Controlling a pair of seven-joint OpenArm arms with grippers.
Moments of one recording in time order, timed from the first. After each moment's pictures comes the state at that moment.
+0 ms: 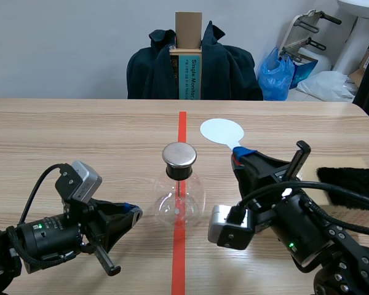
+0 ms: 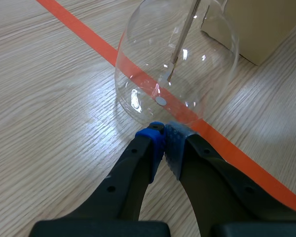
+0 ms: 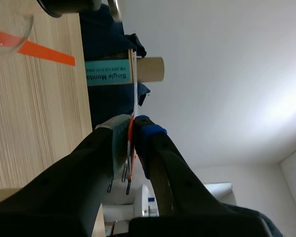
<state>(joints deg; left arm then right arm) 8.0 -22.9 17.8 69.8 -8.0 -37.1 -15.5 -17.6 12.9 -10.7 80.2 -75.1 -30.8 24.3</state>
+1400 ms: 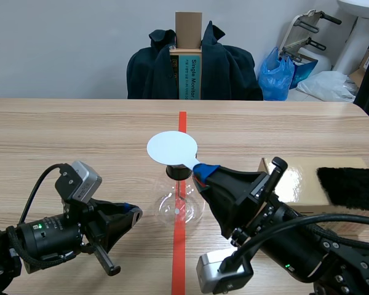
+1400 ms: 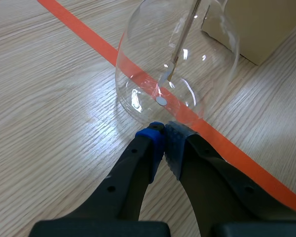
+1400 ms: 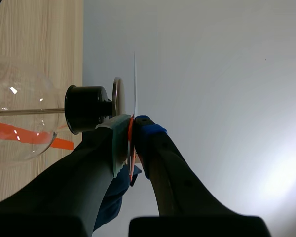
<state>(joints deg) 8.0 -22.9 17.8 69.8 -8.0 -37.1 -15.5 -17.6 12.9 -10.7 80.2 -75.1 -33.2 47.3</state>
